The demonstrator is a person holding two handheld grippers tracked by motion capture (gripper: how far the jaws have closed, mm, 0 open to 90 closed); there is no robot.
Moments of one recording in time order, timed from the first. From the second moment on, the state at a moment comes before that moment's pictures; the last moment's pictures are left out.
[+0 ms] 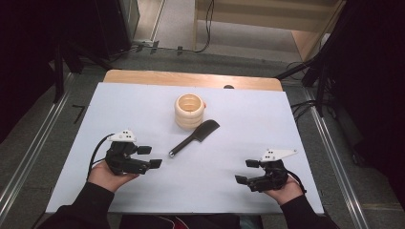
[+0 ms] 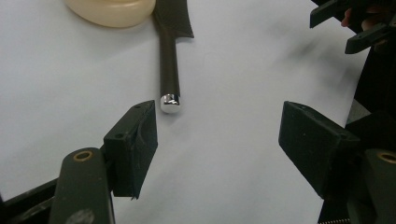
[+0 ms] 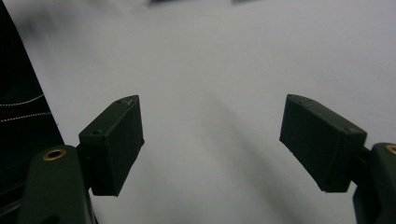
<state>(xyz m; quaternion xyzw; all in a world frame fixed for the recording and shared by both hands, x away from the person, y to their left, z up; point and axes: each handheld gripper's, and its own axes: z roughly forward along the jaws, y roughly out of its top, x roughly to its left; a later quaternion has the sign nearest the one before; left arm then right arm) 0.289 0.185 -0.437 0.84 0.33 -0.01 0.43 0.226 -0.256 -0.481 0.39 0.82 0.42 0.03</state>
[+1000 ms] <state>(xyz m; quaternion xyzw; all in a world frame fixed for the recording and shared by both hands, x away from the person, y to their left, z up) 0.336 0.142 -0.437 0.85 0.33 0.00 0.40 0.227 -0.257 -0.483 0.40 0.82 0.41 0.03</state>
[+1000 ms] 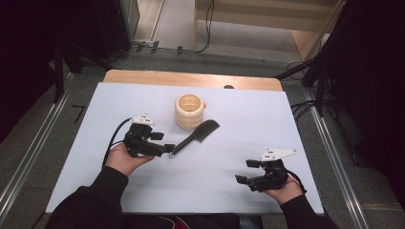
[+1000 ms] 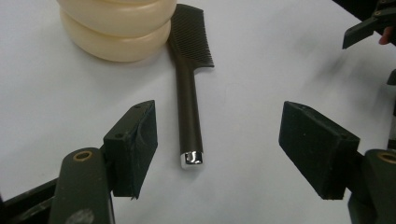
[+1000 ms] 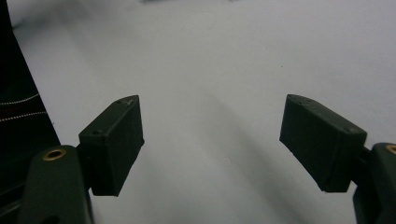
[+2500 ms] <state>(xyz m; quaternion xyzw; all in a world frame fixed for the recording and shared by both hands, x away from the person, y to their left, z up) 0.355 0.095 -0.477 0.90 0.32 0.03 0.28 0.228 -0.255 -0.485 0.40 0.82 0.40 0.03</state>
